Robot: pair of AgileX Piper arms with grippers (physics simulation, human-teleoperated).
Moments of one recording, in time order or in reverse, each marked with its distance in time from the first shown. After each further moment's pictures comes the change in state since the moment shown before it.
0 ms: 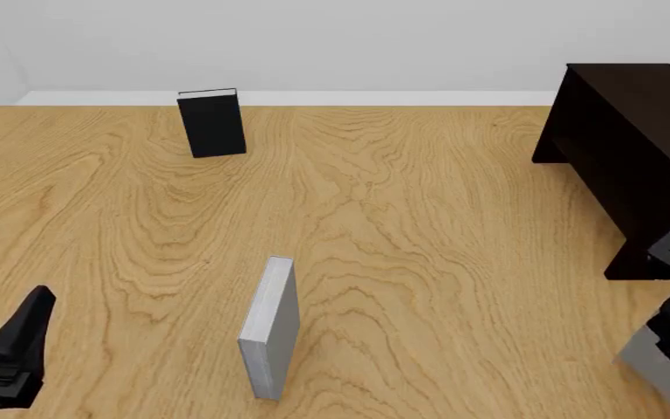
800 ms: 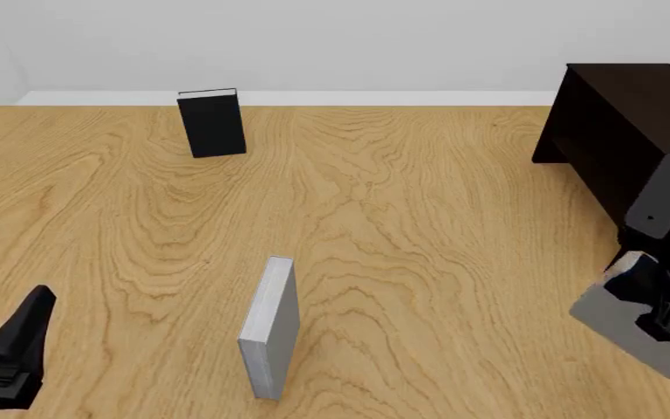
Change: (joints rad) left arm -0.009 -0.004 -0.005 0.007 -0.001; right arm 0.331 -0.079 -0.168 0.151 0.056
